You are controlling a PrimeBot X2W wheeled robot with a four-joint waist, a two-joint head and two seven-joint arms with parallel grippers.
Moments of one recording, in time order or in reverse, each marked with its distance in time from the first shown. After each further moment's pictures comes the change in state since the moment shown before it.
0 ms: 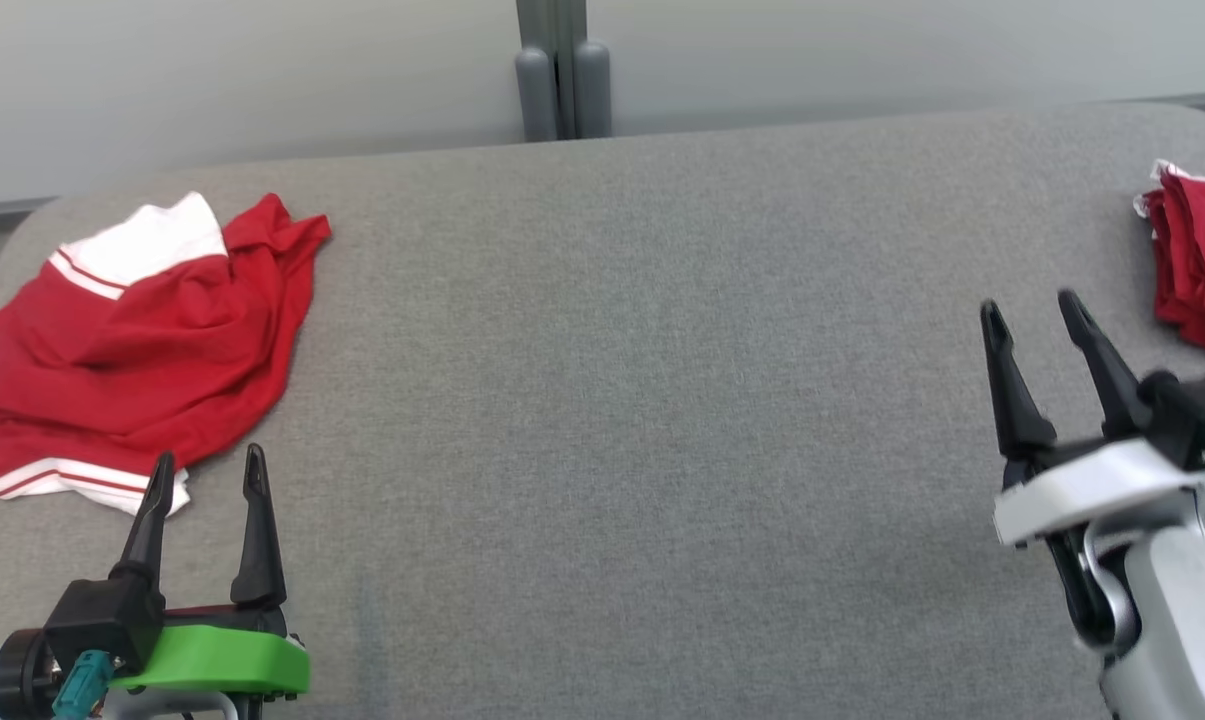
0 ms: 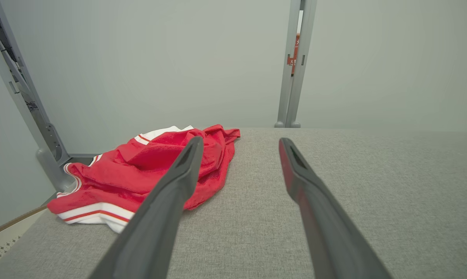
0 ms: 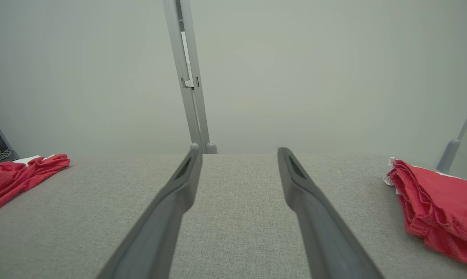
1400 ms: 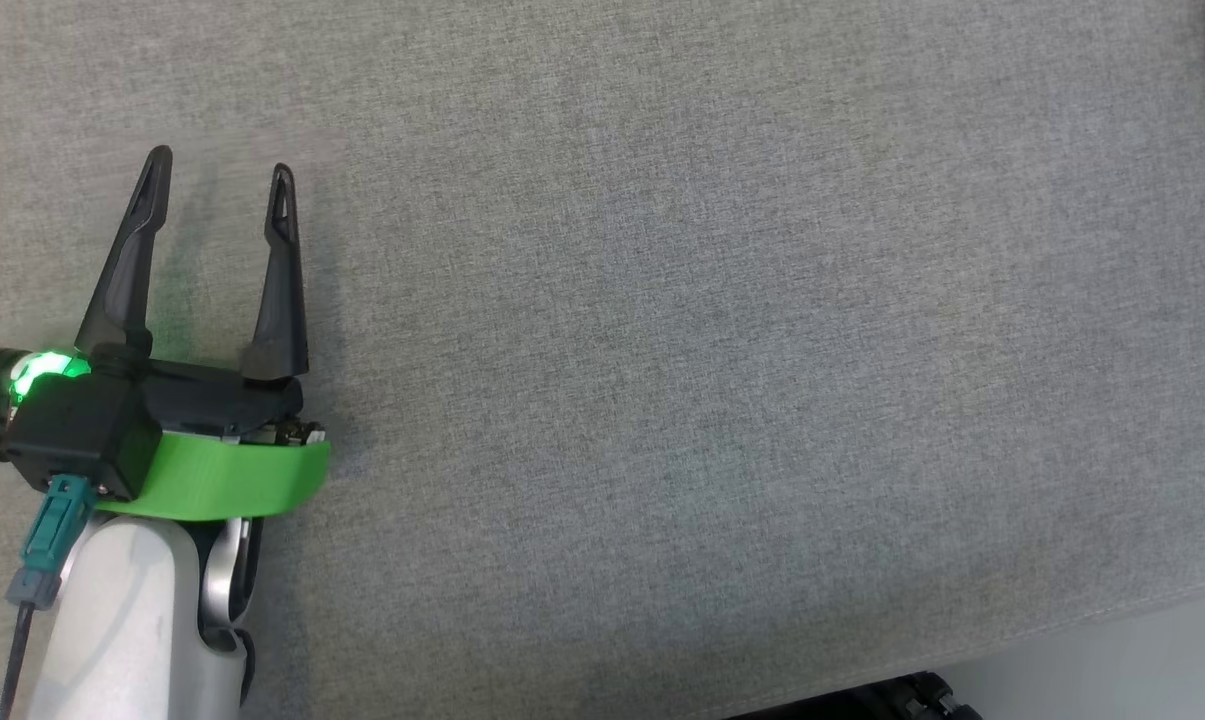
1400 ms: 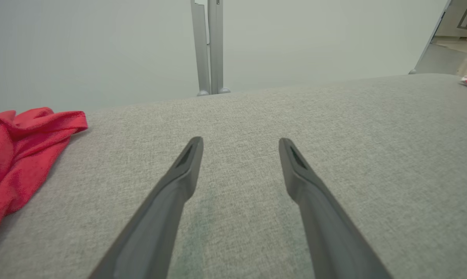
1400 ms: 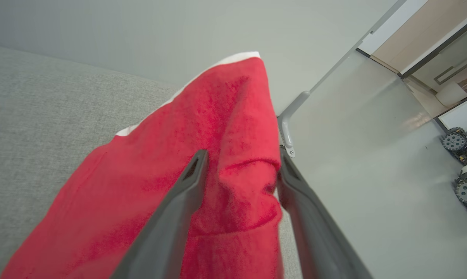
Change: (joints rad) left arm -0.312 0.020 -0.084 -0.217 0.114 -0.040 0.066; right arm -0.788 -0.563 0.227 0.506 0.177 0.000 0.163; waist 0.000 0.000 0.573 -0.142
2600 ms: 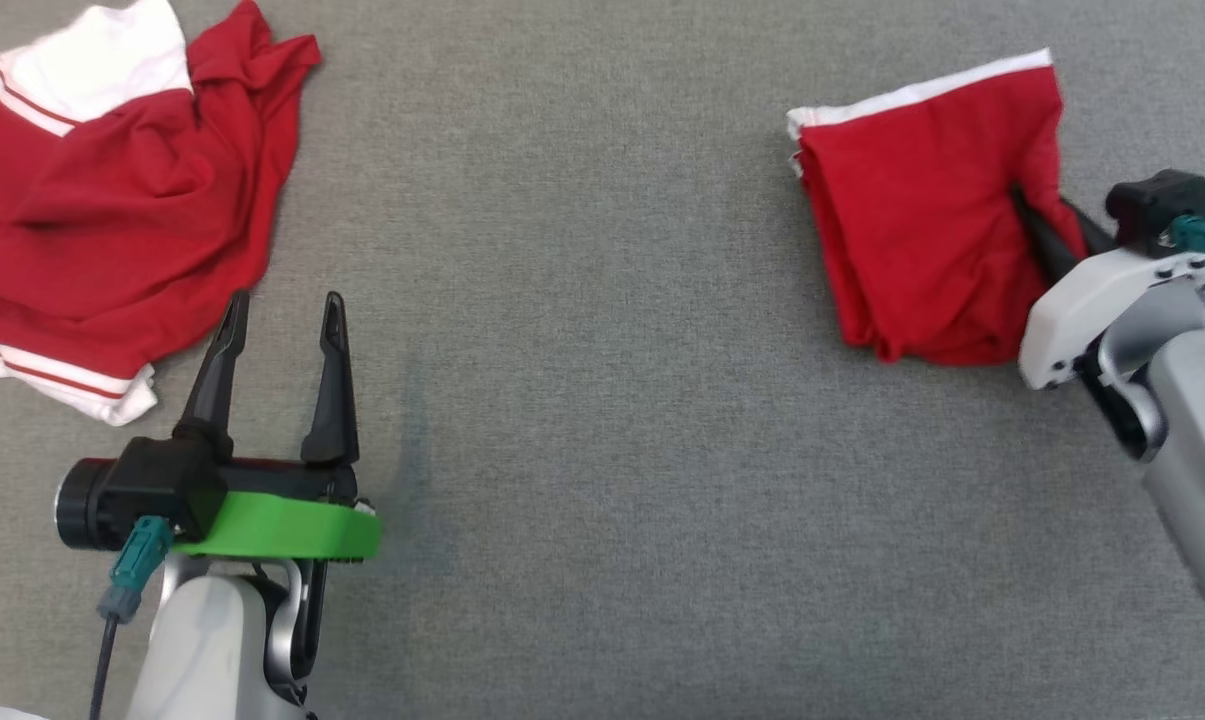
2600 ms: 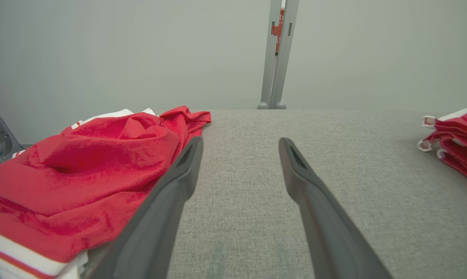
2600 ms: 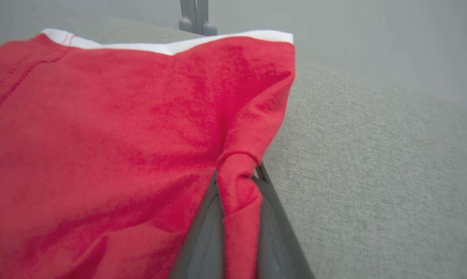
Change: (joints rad) left arm 0.091 -0.103 0.025 0.236 -0.055 -0.017 -0.069; right arm 0.370 0.428 0.000 -0.092 -0.164 0.000 -0.006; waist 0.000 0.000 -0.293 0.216
